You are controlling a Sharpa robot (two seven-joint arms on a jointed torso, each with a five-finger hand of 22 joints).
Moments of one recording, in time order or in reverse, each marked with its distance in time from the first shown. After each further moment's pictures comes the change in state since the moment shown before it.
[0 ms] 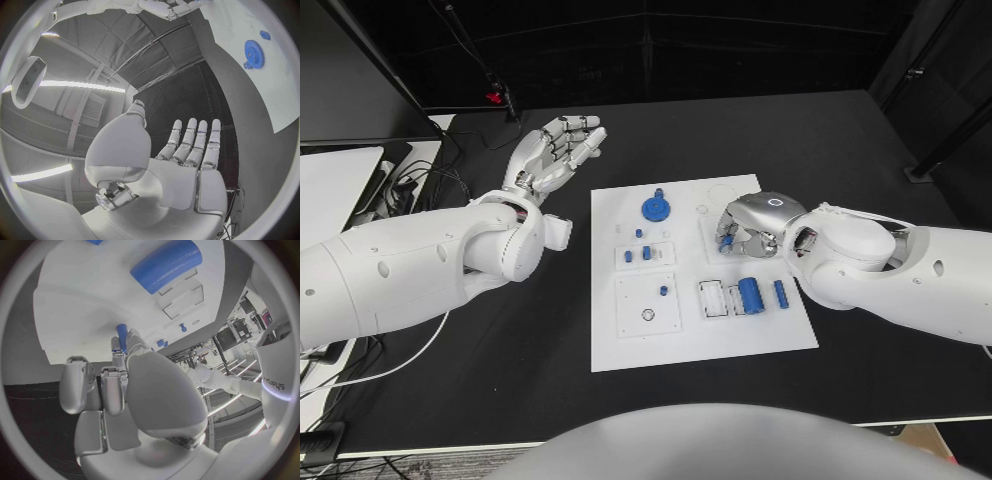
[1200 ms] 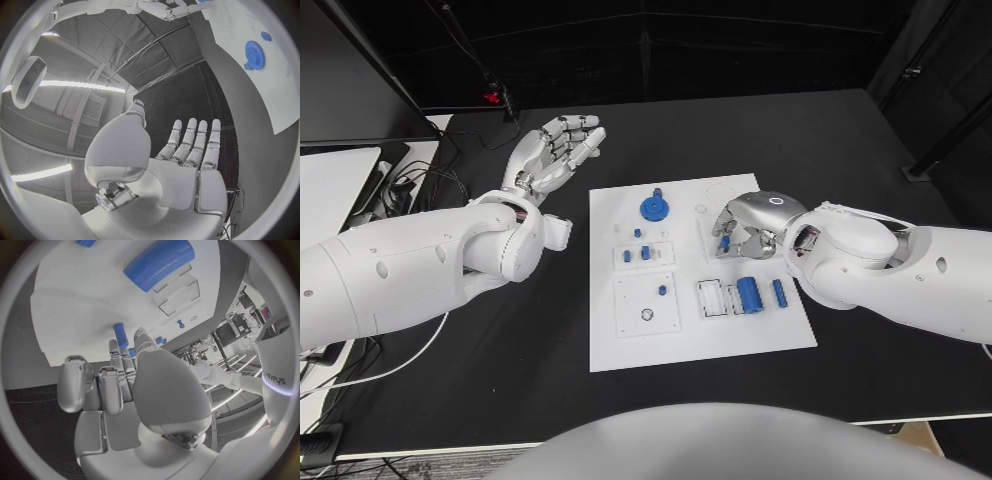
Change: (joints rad) left arm 0.000 0.003 0.000 0.001 0.000 0.000 0.000; left_hand -0.001 -0.008 0.000 0.000 -0.004 0.000 0.000 -0.004 0.002 0.000 0.000 -0.004 0.002 0.000 0.000 -0.004 0.004 0.000 0.000 0.000 0.000 0.003; right arm 0.002 -0.008 0.000 0.010 0.042 -0.010 0.005; right_hand -0.144 -0.062 -0.046 0.010 0.004 -0.155 0.030 -0.060 -0.021 -0.136 0.031 0.005 0.009 0.000 0.029 -0.015 0.000 0.000 -0.003 0.025 -0.024 0.000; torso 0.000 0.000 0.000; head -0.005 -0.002
